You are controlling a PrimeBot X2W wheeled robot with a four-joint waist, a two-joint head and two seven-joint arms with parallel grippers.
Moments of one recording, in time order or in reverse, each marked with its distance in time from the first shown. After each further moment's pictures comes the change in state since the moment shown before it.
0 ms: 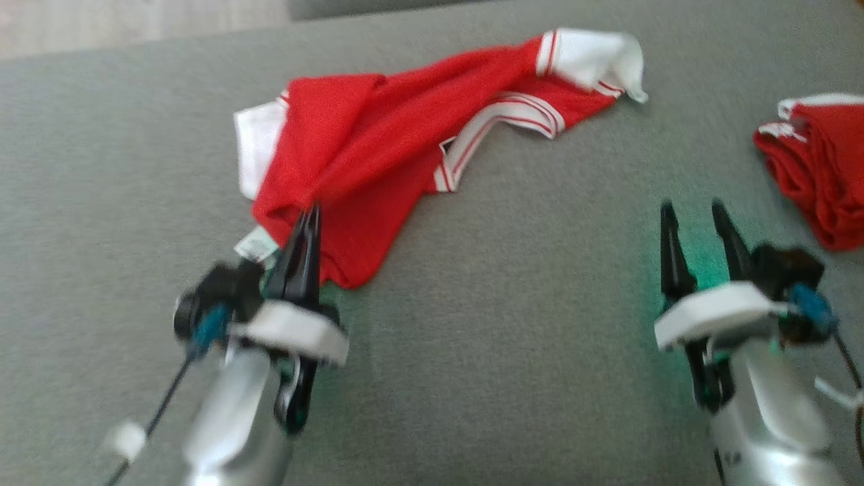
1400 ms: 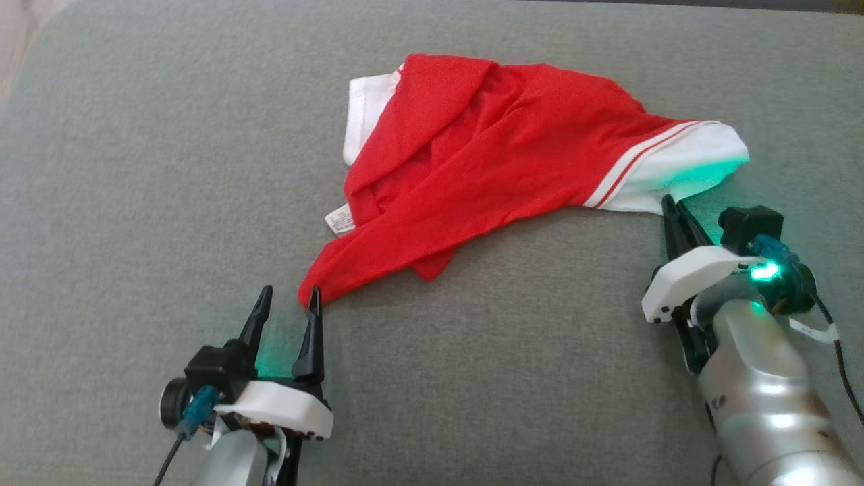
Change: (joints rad) left arm 0.246 0.003 0.085 -0.082 0.042 0.015 0.000; right arm -0.240 -0.005 -0.046 0.431 -0.152 0.000 0.001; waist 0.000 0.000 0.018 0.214
